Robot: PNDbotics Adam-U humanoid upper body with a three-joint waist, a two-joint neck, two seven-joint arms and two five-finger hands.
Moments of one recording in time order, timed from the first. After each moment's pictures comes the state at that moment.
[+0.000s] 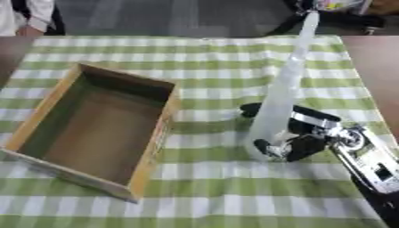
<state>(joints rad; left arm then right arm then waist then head) -0.01 0.34 0.16 -1.94 0.20 -0.08 -0.06 -0.32 -0.60 0.04 -1.68 0.01 -0.05 0.59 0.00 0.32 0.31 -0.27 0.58</state>
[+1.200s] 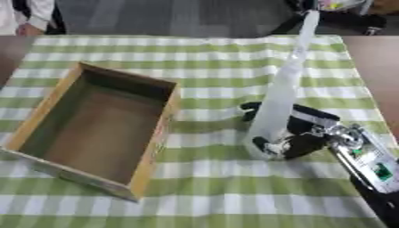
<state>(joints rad) -0.01 0.34 0.16 -1.94 0.20 -0.07 -0.07 -0.32 -0.60 0.04 -1.69 -0.04 0.01 0.57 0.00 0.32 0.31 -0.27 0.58</state>
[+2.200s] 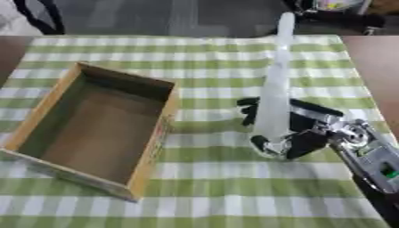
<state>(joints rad) -0.01 0.34 0.16 -1.94 0.20 -0.07 -0.07 -0.32 -0.61 0.04 -1.80 -0.08 0.05 0.57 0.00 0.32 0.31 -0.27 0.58</state>
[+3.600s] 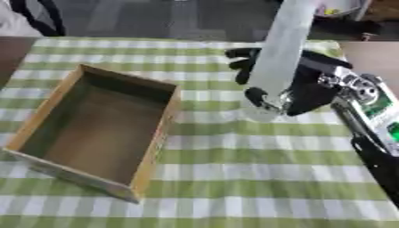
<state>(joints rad) -0.01 0.34 0.16 -1.94 0.20 -0.07 -0.07 -0.57 -0.66 0.06 -1.84 -0.27 0.17 0.56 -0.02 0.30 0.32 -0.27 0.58</state>
